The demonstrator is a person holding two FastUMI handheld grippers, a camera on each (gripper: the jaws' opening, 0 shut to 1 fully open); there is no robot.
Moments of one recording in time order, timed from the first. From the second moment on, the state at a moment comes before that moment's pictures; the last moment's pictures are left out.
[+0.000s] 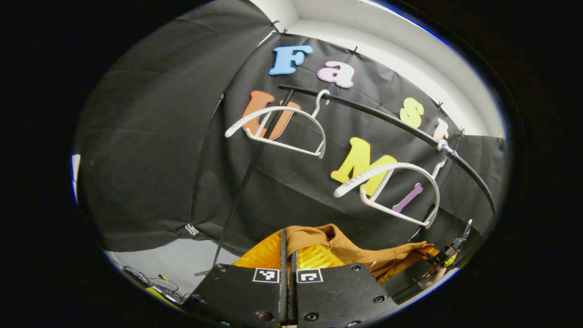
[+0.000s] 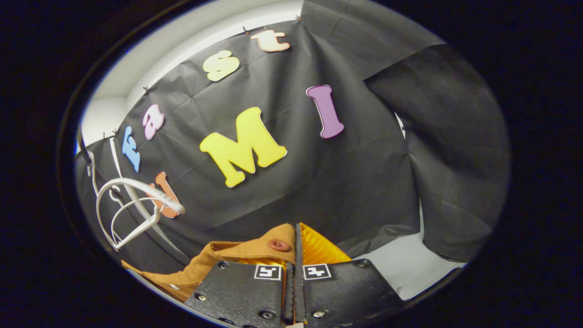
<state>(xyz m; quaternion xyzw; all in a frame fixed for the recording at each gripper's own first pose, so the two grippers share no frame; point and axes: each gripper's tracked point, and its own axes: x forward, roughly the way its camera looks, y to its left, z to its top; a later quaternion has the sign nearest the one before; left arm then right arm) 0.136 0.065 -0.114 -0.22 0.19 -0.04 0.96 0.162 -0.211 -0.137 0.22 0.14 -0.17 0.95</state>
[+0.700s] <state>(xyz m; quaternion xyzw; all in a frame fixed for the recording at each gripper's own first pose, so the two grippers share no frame) 0.097 -0.007 -0.065 -0.18 0.16 -0.15 0.96 0.111 -0.114 -0.125 0.17 0.17 -0.07 0.97</state>
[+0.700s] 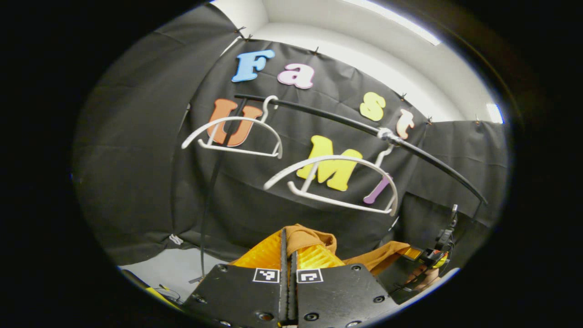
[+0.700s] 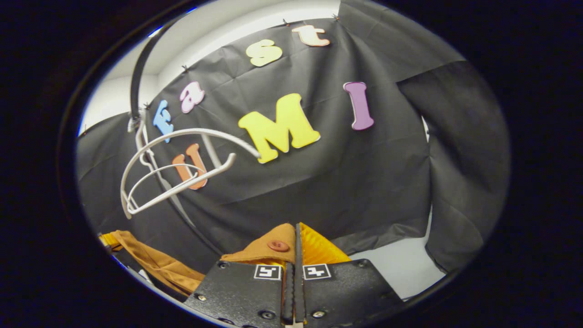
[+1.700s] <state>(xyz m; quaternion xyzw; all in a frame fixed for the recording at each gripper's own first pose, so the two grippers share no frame) 0.045 -0.132 -0.012 -0.13 0.14 -0.31 0.93 0.063 0.043 -0.071 0.16 0.20 0.17 0.95</state>
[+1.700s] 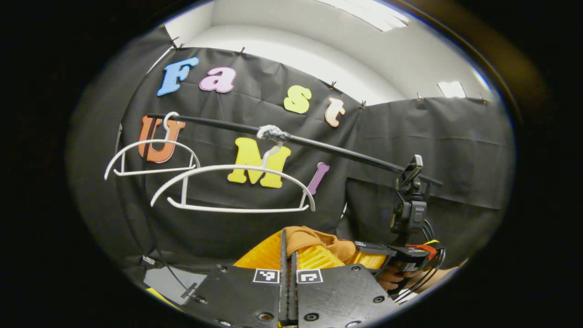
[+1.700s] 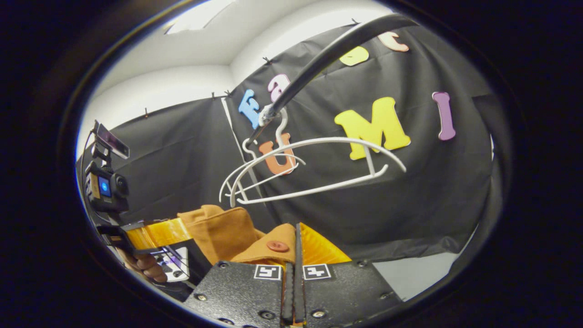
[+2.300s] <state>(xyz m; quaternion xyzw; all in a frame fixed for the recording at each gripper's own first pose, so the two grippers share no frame) 0.039 -0.113 -0.140 -0.13 0.27 -0.25 0.92 0.053 0.043 -0.205 0.18 0.33 0.14 0.92</state>
